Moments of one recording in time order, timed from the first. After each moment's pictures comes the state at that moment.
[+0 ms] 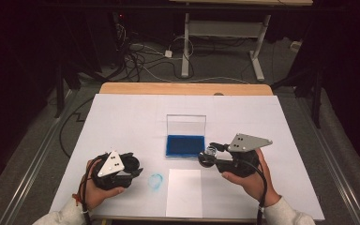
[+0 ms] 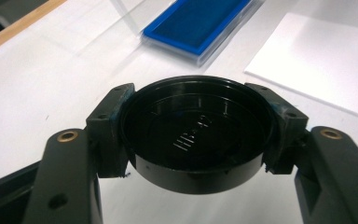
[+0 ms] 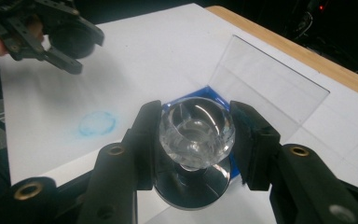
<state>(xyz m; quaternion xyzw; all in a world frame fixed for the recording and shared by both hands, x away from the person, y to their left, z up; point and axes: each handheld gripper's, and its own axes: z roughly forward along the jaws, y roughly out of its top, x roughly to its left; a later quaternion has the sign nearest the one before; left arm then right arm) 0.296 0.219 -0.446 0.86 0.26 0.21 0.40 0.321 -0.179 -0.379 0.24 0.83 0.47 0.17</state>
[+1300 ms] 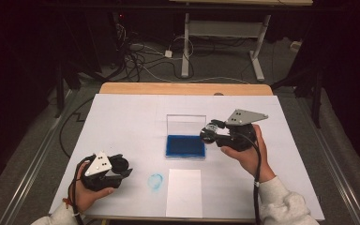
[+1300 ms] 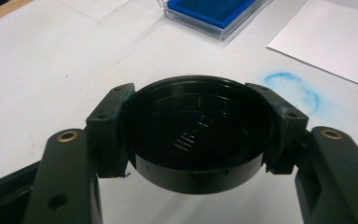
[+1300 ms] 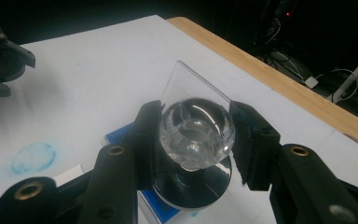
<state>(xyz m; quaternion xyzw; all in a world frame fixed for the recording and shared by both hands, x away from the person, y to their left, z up) 0.297 0.244 -0.454 0.85 0.29 0.20 0.40 0.376 -0.173 -0.357 0.26 0.82 0.46 0.21</state>
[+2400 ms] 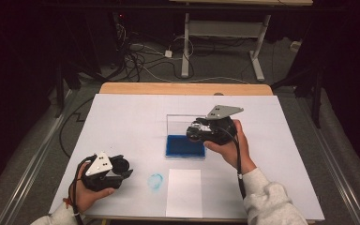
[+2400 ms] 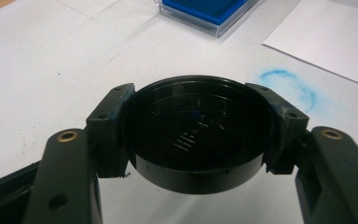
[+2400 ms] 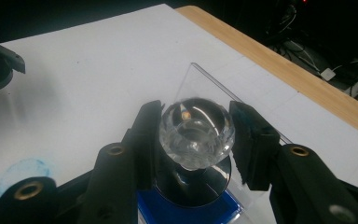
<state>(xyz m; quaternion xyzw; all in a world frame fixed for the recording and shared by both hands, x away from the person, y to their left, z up) 0.298 0.243 -0.455 0.85 0.28 0.19 0.39 0.402 -0.131 -0.371 0.26 0.84 0.44 0.19</state>
